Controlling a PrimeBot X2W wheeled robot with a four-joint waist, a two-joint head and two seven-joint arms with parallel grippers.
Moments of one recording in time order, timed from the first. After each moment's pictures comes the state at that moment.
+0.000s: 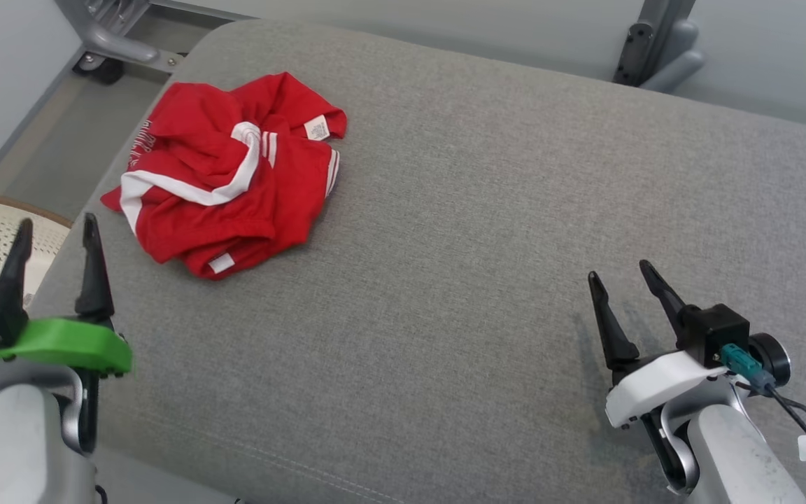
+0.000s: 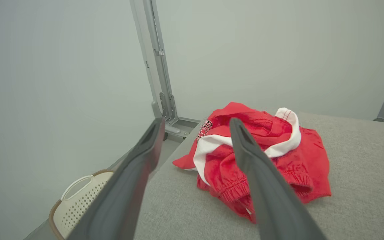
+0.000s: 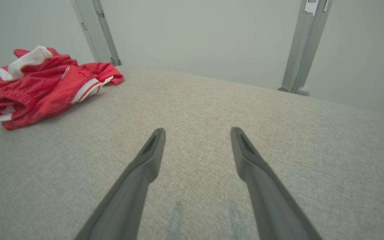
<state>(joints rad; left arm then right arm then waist) -0.33 0.17 0.14 0.41 -0.13 -0.12 -0.26 -0.22 -0.10 0.10 0.37 0.11 0.13 -0.26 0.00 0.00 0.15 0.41</state>
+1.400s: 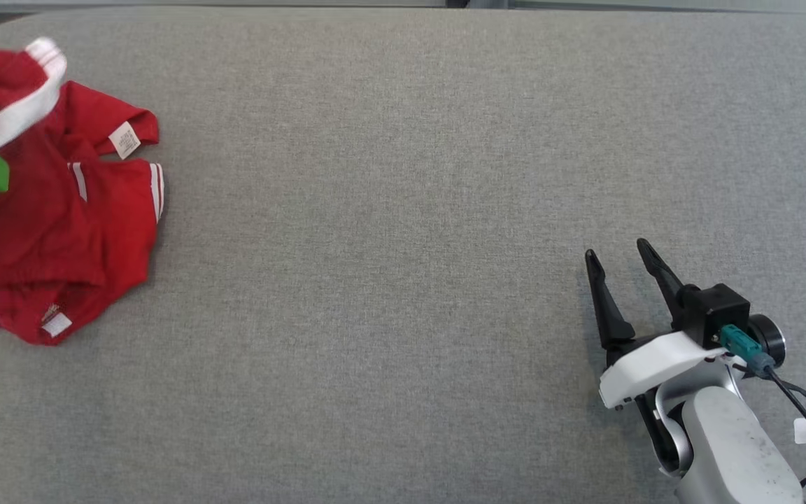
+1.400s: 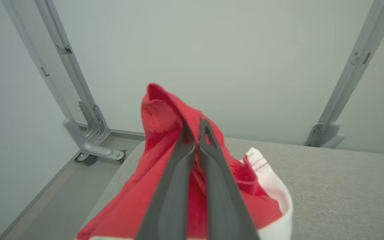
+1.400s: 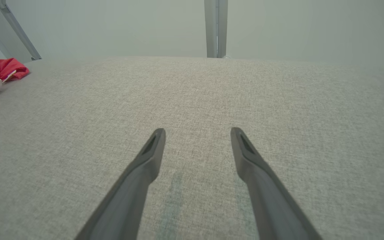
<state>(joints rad) -0.95 0.50 -0.30 0.91 -0.64 -0.13 -0.17 -0.28 -0.10 0.10 0.37 0.13 0.13 -0.26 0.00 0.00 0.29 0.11</state>
